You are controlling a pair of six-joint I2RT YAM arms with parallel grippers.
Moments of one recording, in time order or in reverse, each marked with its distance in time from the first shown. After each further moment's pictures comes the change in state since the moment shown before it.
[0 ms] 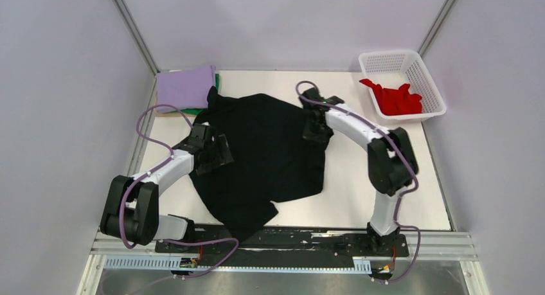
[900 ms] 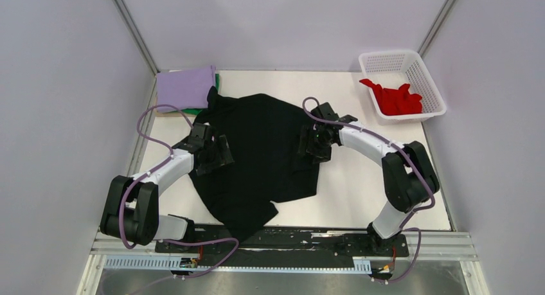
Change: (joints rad) left arm 0.000 -0.001 0.011 -0.034 0.019 0.001; right arm 0.034 -0.134 -0.227 0.190 -0.298 -0.096
